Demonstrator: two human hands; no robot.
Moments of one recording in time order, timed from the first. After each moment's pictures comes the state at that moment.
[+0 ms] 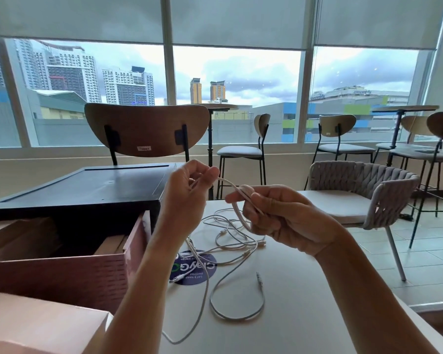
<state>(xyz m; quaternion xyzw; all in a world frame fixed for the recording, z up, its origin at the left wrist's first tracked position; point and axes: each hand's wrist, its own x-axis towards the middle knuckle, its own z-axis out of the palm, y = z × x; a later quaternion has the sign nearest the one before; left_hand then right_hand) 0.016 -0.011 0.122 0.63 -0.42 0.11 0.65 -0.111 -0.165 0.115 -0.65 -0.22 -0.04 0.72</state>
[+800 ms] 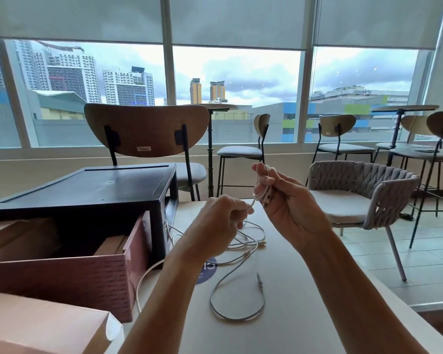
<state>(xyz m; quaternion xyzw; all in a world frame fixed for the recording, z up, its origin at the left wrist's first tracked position) -0.004 -0.032 0.099 0.75 -0.53 0.08 0.40 -0.087 -0.171 0.111 -0.40 -0.16 -0.26 0.86</state>
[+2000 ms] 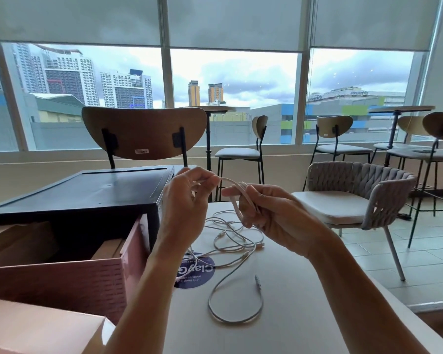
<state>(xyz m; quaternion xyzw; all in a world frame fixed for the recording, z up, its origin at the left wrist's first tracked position) 0.015 -0.017 0.115 0.67 -0.40 0.25 0.57 -0.101 -0.160 0.113 -0.66 -0.14 -0.14 0.72</state>
